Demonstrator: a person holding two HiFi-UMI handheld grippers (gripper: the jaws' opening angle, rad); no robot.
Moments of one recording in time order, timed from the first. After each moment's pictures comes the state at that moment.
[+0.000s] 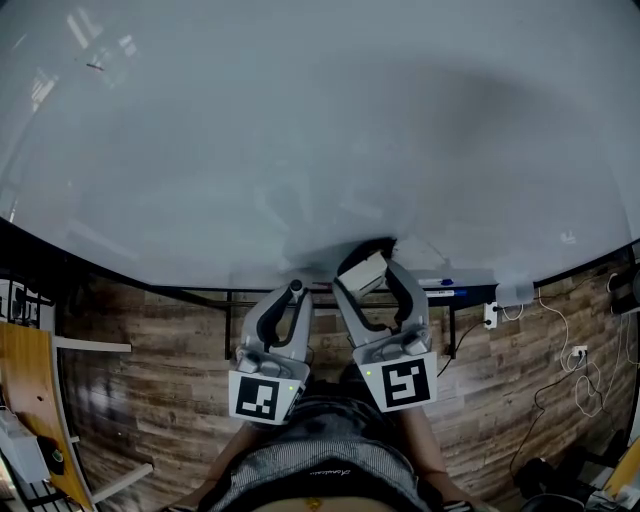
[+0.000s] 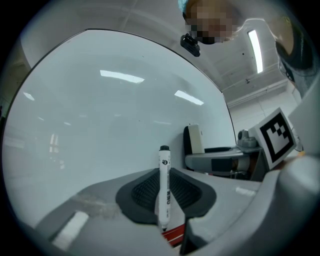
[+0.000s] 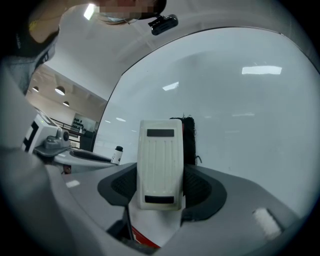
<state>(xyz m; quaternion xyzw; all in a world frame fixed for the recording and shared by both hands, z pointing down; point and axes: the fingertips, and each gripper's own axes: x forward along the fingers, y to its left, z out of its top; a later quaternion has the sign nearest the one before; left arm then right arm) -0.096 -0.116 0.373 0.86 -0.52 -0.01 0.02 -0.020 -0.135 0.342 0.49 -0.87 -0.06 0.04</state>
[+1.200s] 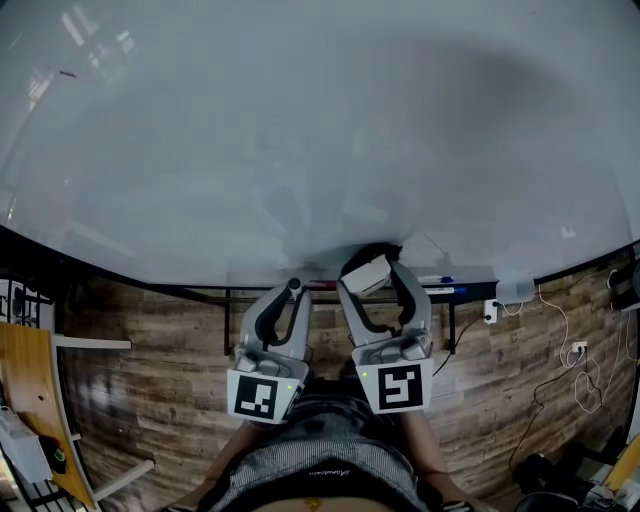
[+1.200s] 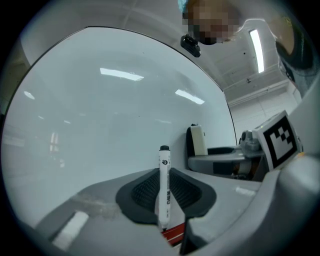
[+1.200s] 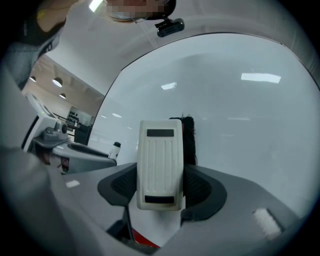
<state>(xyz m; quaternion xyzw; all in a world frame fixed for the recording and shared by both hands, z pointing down) -0.094 -0.119 0.377 0.86 -0.52 -0.01 0.03 -0.010 -0.136 0.348 0.52 -0.85 -0.09 0.06</state>
